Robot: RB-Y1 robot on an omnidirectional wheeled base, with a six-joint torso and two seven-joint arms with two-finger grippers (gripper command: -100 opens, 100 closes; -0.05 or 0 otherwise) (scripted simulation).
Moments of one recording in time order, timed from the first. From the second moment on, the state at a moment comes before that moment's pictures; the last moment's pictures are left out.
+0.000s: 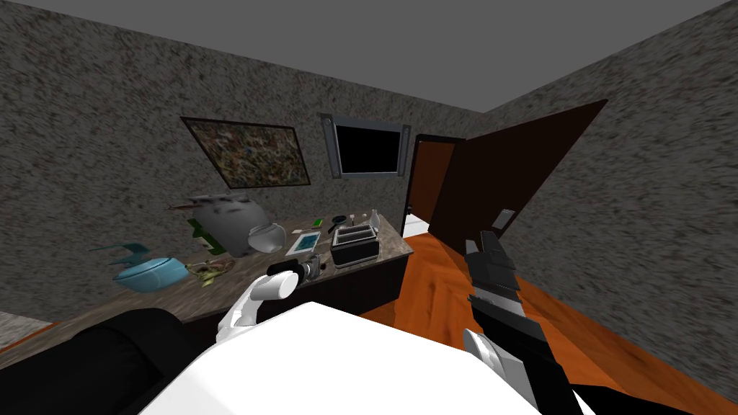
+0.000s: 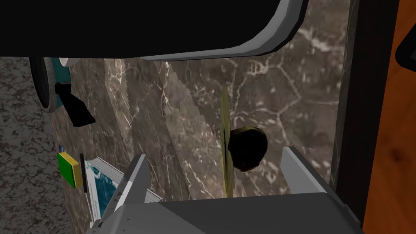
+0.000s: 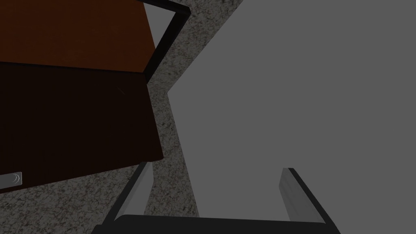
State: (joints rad) left arm 0.43 0.28 0.30 -2.17 0.50 1.03 0.14; right arm 0.54 0.05 -0.07 -2.32 0.03 -0.40 0.13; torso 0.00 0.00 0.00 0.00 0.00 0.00
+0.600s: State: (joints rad) left arm 0.43 0.27 0.30 -2.17 0.50 1.03 0.14; right arm 0.54 0.05 -0.07 -2.32 0.03 -0.40 0.13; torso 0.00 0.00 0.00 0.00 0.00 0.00
